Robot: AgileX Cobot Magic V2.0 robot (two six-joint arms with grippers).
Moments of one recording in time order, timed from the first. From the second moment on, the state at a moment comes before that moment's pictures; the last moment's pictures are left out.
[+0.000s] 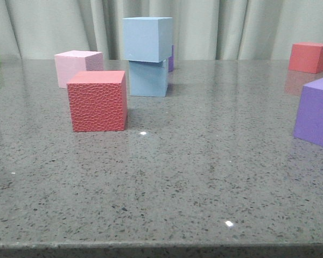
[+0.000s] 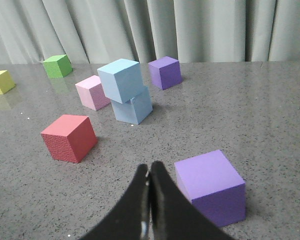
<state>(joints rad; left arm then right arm) -0.68 0.40 -0.32 0.21 0.11 -0.49 0.58 0.13 -0.46 -0.18 0.52 0.38</state>
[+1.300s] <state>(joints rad) -0.19 0.05 -0.07 0.07 0.06 0.00 0.58 0.13 -0.46 -0.18 0.52 0.38</state>
